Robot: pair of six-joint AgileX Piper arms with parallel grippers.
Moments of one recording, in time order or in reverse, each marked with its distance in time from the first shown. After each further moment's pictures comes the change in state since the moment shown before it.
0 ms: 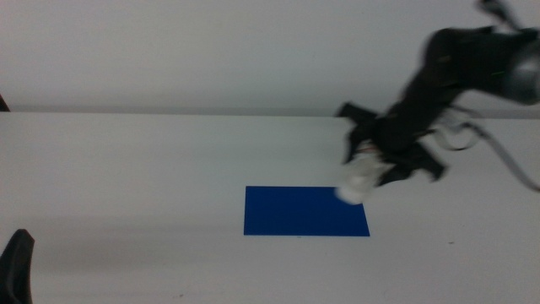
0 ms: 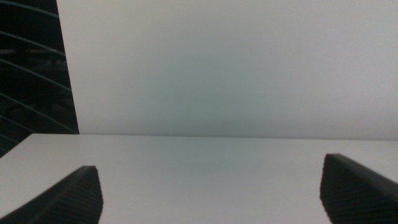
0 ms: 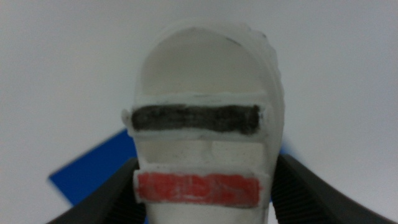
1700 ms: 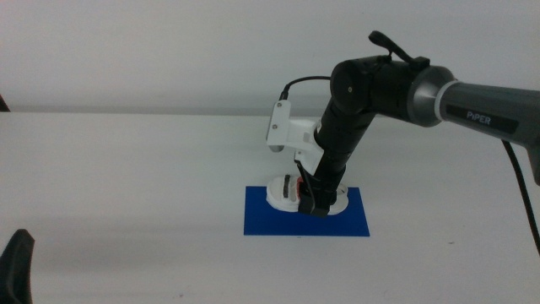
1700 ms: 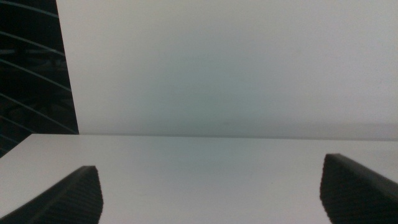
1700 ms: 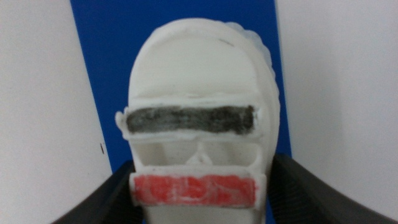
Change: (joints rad) left arm 0.000 0.000 0.000 0.000 0.000 0.000; right arm 0.191 0.173 -0.154 0.018 0.035 -1.857
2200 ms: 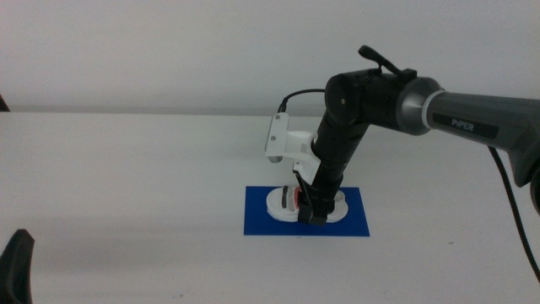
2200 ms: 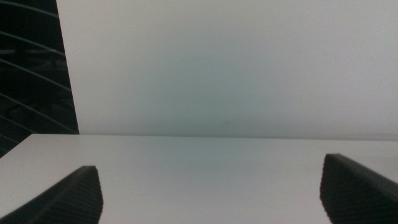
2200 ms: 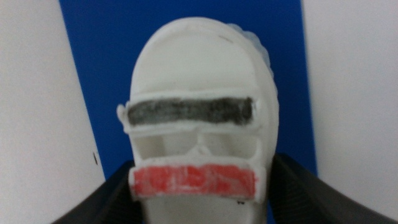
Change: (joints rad) left arm 0.000 0.000 0.000 0.000 0.000 0.000; right arm 0.000 0.049 0.000 0.004 -0.009 -0.002
